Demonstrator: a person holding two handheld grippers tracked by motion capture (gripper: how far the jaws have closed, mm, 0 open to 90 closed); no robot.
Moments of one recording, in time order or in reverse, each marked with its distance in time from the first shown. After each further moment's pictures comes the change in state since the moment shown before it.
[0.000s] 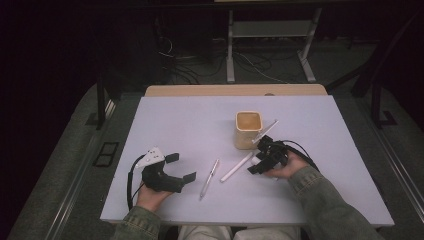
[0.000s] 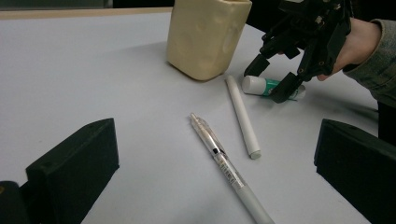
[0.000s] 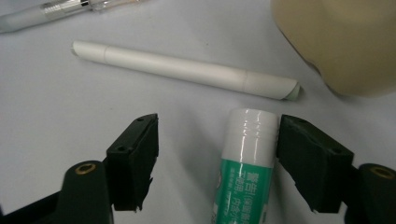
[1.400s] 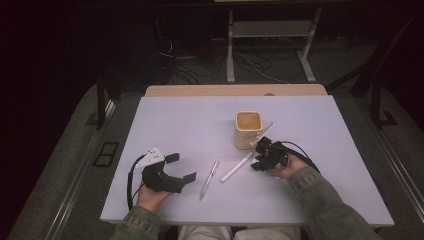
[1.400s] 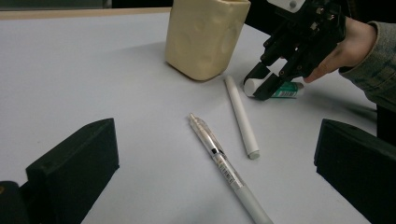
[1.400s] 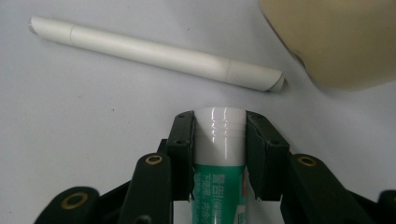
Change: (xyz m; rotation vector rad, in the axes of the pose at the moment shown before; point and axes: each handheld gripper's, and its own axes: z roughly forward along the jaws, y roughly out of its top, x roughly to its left) left arm -0.001 0.000 0.000 -0.001 -0.003 0.003; right arm 0.001 0.000 0.004 0.045 -0.097 -0.068
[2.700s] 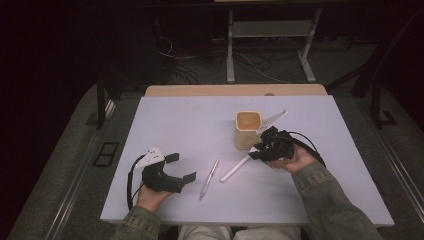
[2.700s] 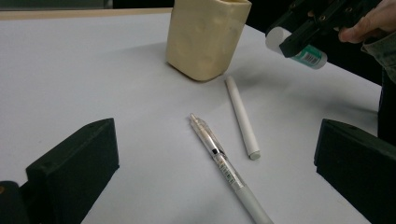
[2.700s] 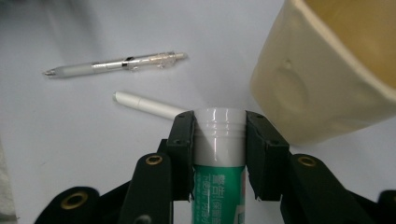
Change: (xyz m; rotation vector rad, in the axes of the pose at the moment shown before) left arm 0.000 0.000 0.000 -0.002 0.003 -0.004; right arm 0.013 0.017 -0.063 -0.195 0.022 -0.038
